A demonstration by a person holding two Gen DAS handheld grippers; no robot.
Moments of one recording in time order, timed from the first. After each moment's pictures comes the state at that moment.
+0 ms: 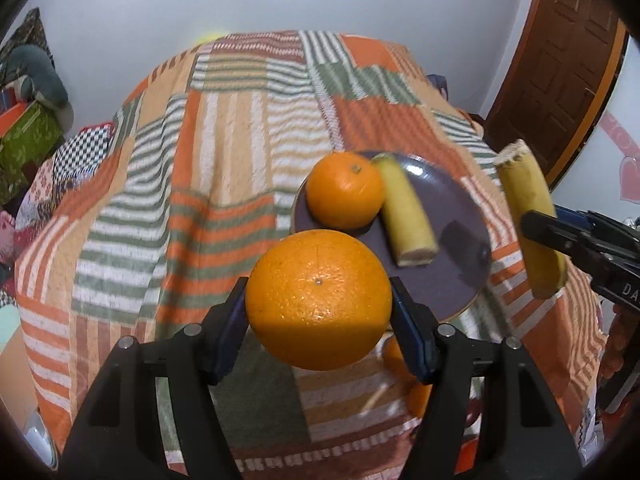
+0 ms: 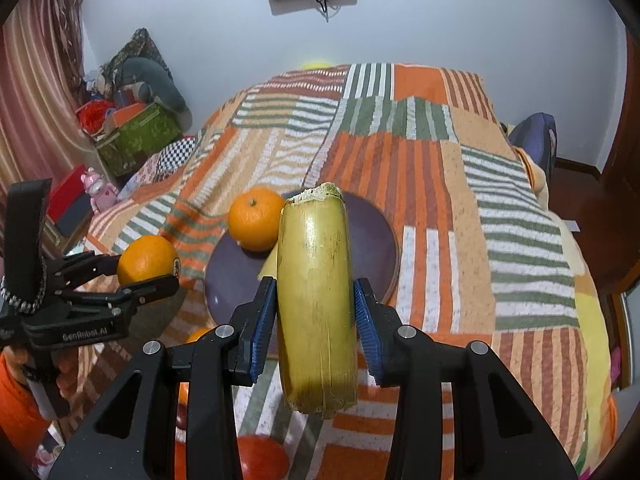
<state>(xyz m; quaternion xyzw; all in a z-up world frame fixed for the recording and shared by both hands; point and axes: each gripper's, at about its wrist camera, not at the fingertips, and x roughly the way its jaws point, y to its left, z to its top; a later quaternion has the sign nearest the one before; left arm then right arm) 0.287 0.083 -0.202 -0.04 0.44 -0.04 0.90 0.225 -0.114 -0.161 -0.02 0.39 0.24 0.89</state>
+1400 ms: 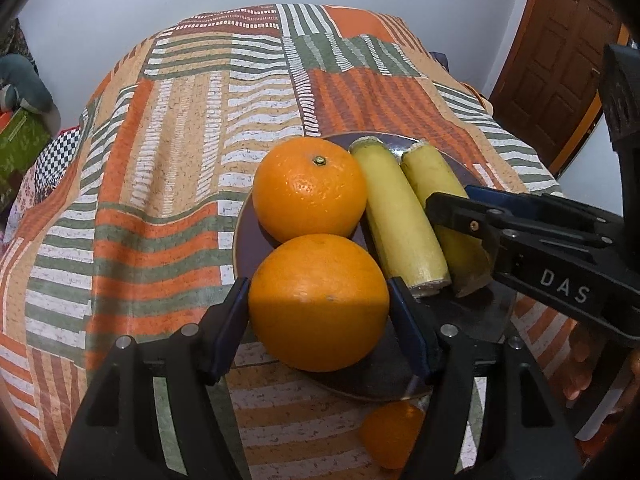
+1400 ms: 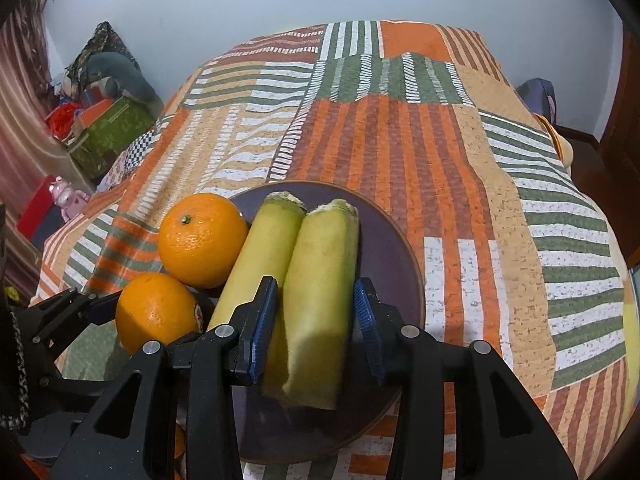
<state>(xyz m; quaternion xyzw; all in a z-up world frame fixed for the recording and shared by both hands) 0.342 0.052 -0.244 -0.03 0.47 -0.04 0.88 0.291 -0.089 -0.211 0.00 0.44 0.22 0.87</state>
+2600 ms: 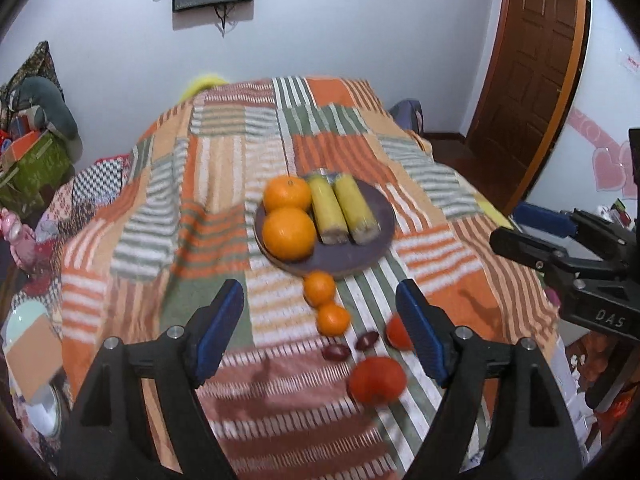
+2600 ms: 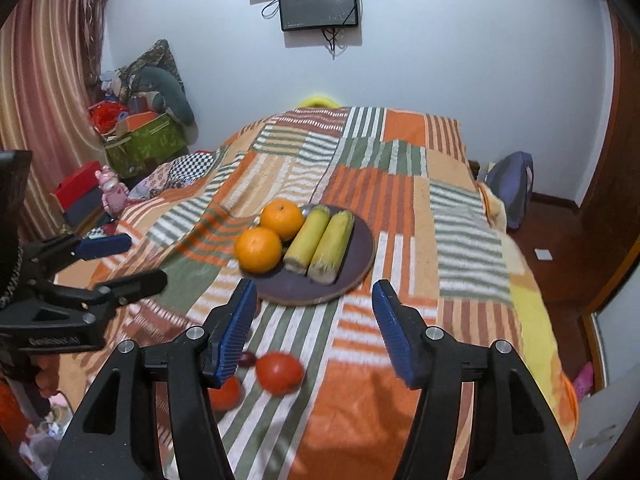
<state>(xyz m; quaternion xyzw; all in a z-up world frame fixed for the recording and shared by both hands) 0.167 0.024 -0.139 -0.03 0.39 -0.04 0.92 0.133 -0.141 -0.113 -0.05 0.34 0.24 0.91</state>
